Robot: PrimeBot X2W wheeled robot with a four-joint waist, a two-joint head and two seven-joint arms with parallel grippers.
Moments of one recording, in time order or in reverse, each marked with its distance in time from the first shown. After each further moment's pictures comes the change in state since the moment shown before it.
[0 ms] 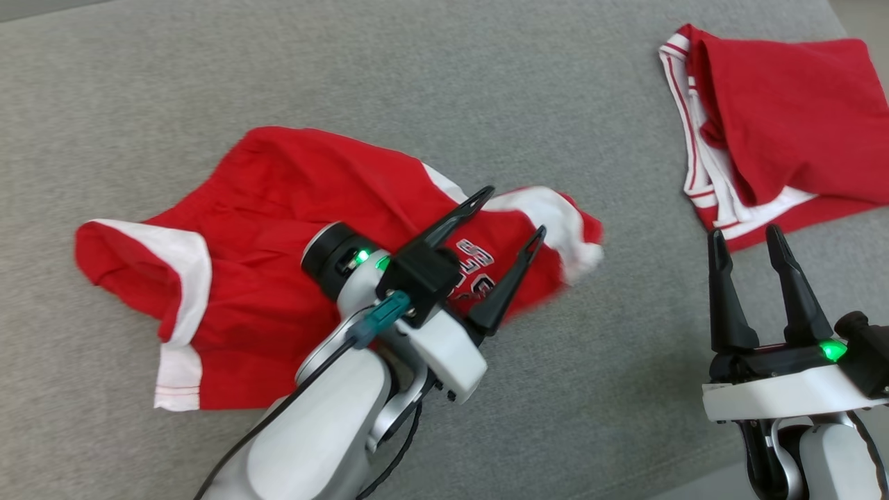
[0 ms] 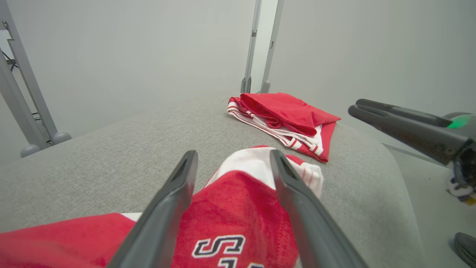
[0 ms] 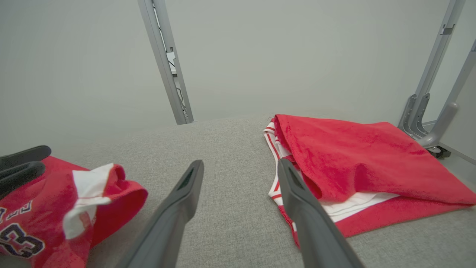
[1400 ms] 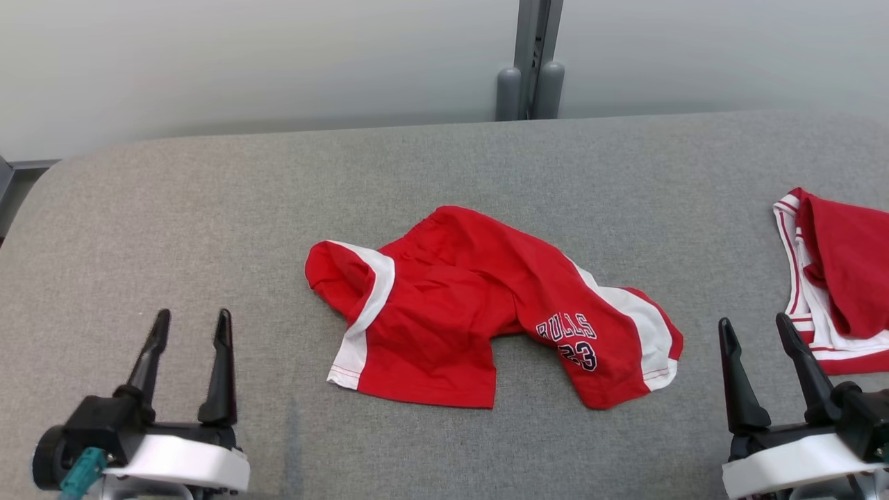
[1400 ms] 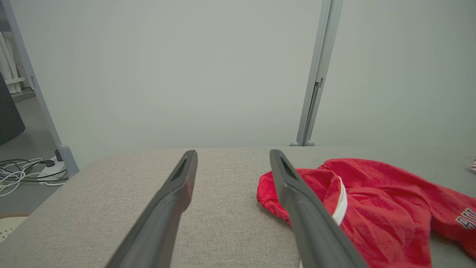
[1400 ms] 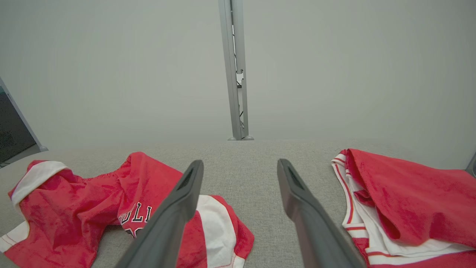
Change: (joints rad) left arm 0.518 0.206 0.487 -0.137 -0.146 0.170 -0.197; right arm 0.184 -0.012 -0.057 -0.025 -0.107 0.000 0.082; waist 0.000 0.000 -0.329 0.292
